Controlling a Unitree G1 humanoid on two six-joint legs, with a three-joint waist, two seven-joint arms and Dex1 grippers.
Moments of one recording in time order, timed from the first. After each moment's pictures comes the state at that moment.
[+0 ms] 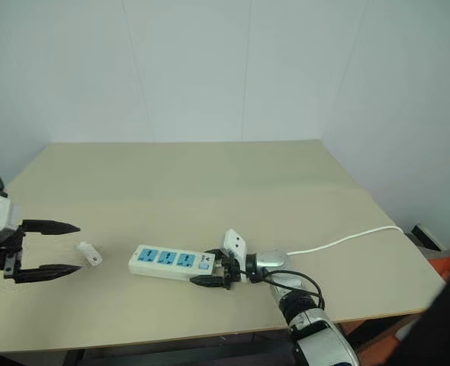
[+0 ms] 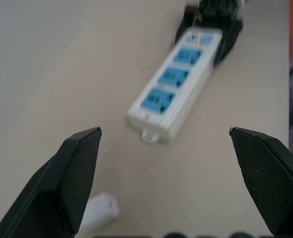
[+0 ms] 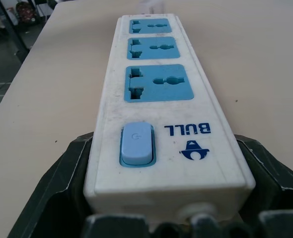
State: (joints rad) left arm -0.17 1.25 0.40 0.09 -0.47 0.18 -1.46; right arm -0.77 -0.13 0.19 0.84 0.14 -0.18 1.23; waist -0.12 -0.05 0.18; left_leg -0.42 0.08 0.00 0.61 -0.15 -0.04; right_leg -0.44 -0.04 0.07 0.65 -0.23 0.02
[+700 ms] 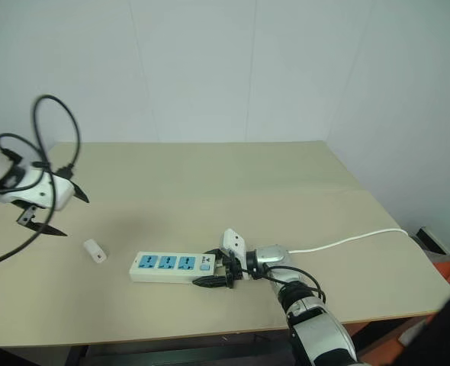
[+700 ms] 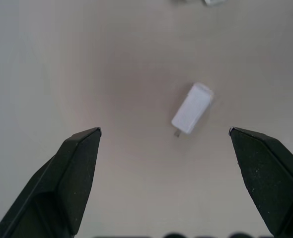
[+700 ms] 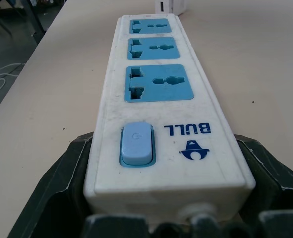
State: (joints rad) left arm -1.34 1.15 -0.66 0.96 0.08 -0.71 -1.61; right arm -0.86 -0.12 0.18 1.01 0.09 -0.28 1.29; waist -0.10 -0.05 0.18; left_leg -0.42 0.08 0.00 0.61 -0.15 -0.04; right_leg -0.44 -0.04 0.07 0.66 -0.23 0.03
